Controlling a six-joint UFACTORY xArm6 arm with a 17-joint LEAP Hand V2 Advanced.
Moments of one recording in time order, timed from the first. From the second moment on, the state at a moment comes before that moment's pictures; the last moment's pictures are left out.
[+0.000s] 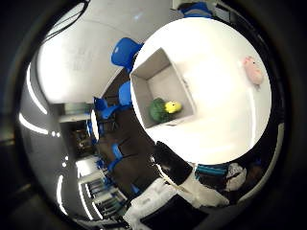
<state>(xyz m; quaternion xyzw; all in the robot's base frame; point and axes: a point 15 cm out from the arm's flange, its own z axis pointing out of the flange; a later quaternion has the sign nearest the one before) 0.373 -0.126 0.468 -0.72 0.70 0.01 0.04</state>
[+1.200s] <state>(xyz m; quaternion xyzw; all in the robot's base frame) 0.480 -0.361 0.297 -0.60 0.80 -0.05 0.05</state>
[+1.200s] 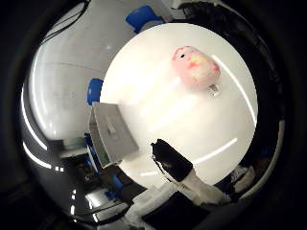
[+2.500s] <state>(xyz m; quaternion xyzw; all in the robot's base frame) 0.574 -0.313 0.190 -0.62 0.78 -0.06 0.07</state>
